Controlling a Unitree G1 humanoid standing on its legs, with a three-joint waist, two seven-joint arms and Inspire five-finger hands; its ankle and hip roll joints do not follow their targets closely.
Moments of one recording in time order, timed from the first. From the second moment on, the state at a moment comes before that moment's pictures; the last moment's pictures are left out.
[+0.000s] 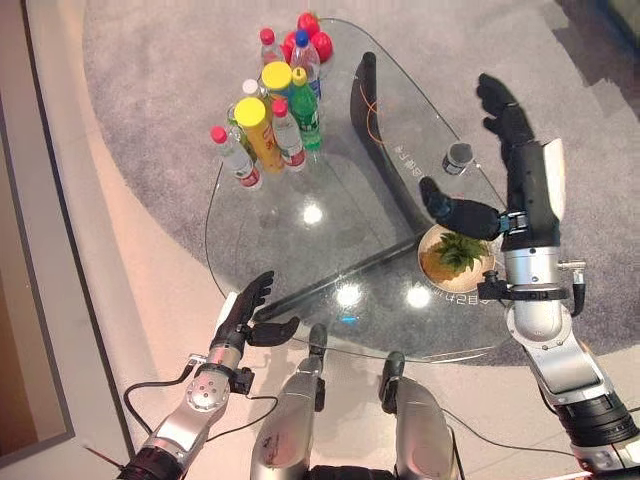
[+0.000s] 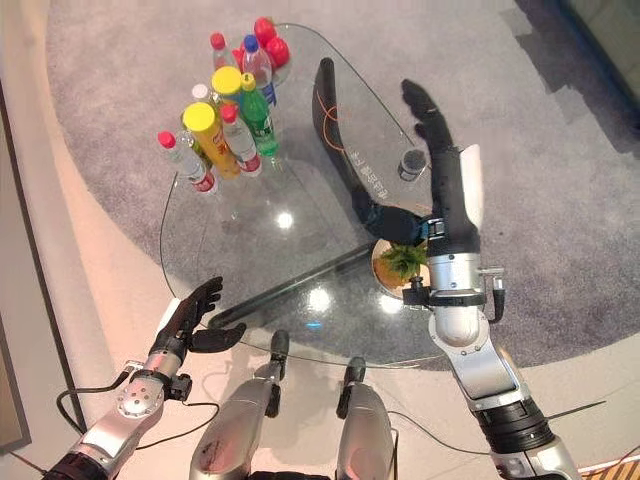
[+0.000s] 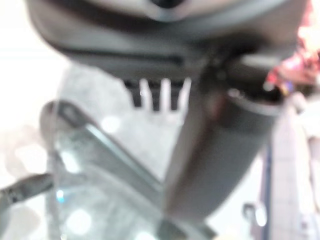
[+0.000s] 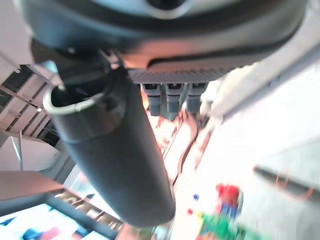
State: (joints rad) left arm -0.02 0.51 -0.41 0.30 -0.30 -0.16 0.24; right arm -0.22 -0.63 0.17 -0.21 0.05 -0.26 -0.28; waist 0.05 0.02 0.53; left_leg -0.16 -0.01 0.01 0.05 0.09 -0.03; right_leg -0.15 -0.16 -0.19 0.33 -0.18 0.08
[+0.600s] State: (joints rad) left arm 0.13 0.36 -0.35 0.53 -0.39 -0.22 0.20; right arm 0.02 -0.49 0.39 0.14 0.36 -0.09 0.26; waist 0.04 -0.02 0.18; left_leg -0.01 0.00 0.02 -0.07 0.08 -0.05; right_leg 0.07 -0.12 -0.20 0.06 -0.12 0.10
